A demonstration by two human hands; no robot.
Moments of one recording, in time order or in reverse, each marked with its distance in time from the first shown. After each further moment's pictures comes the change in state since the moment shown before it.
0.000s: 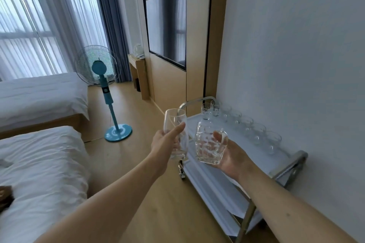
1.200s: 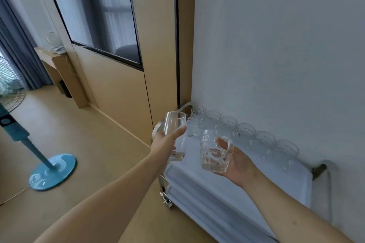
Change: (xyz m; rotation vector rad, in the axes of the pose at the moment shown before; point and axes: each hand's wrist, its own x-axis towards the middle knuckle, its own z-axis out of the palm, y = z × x) left_hand 0.441 0.009 0.066 0.218 -0.379 -0.135; right_hand 0.319 -0.044 -0.107 0.122 0.715 -0.081
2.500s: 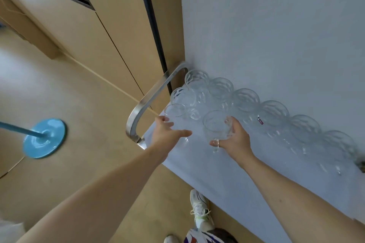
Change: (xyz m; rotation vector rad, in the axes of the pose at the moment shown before) left_hand 0.252 -0.078 0.091 0.269 -0.017 -0.313; right_hand 0.265 0.010 -0.082 -0.779 0.356 -0.181
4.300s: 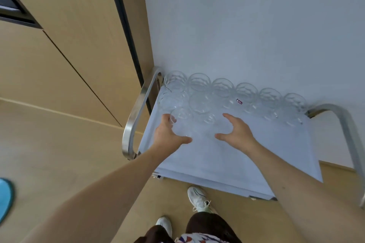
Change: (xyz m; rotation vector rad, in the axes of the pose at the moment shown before) left_hand 0.024 0.000 -0.036 0.407 -0.397 0.472; right_hand -0.056 -0.021 0.007 -0.444 0.166 0.188
